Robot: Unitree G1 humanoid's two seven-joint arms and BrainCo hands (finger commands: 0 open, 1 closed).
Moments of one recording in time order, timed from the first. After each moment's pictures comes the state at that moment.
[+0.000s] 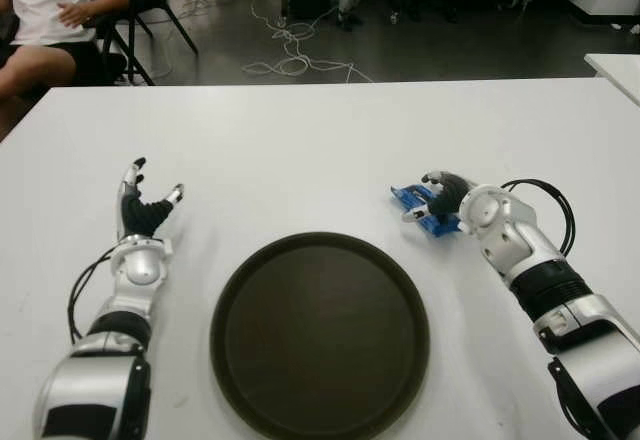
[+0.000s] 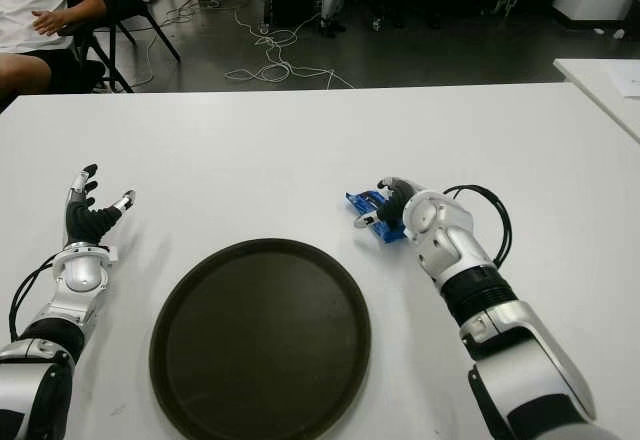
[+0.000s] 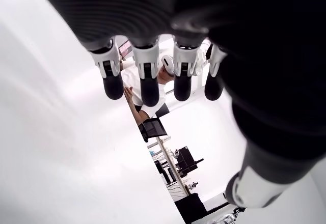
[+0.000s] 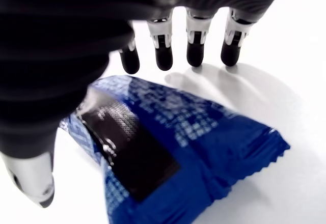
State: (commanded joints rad) left arm -0.57 0.28 0.07 1.23 0.18 -0.50 0.40; right arm -0.64 -0.32 0.39 0.62 -0.54 0.41 0.30
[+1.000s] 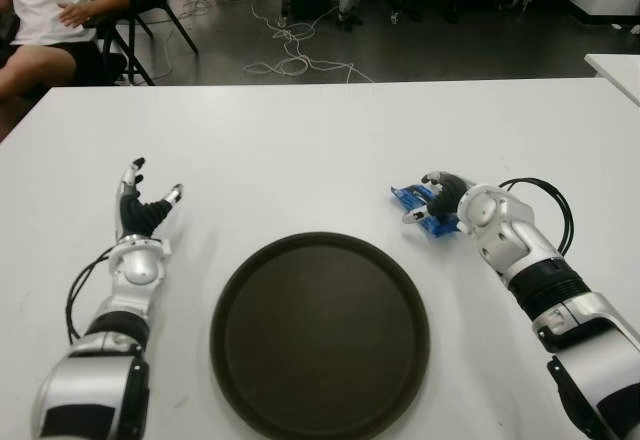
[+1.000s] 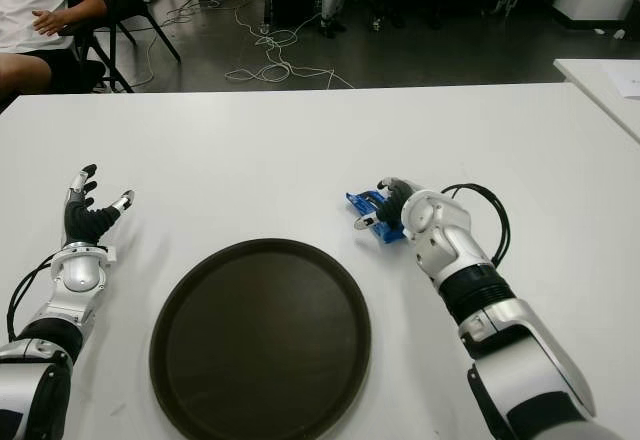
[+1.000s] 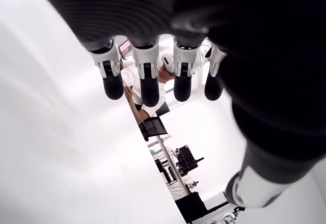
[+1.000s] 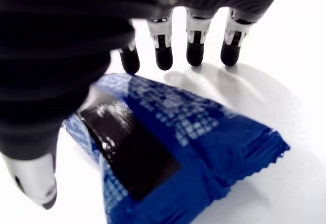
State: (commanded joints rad) left arm -0.57 0.28 0.07 1.23 0.18 -0.50 0.39; right arm -0.65 -0.32 0.42 0.62 -0.55 0.45 0.33
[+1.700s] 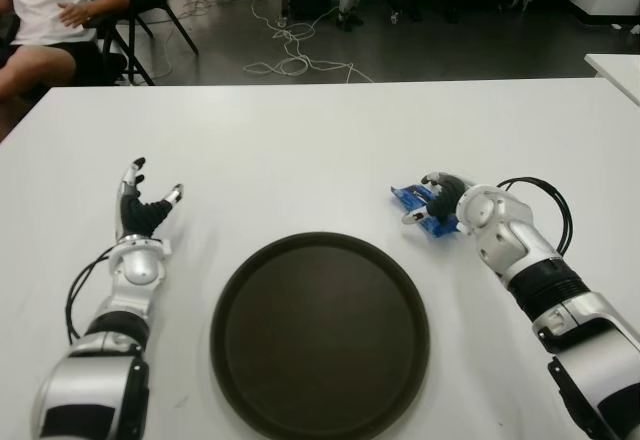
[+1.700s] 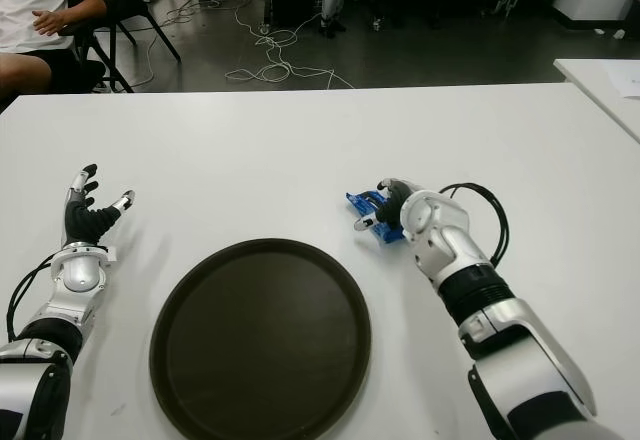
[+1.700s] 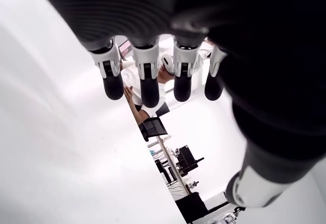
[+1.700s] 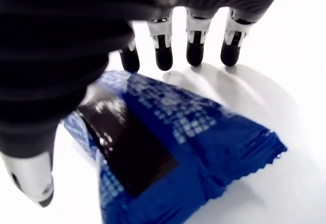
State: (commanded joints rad) left arm -0.56 0.29 0.06 1.23 0.19 -0.51 0.40; right arm -0.63 -0.32 0.44 0.62 -0.58 0.46 0.32
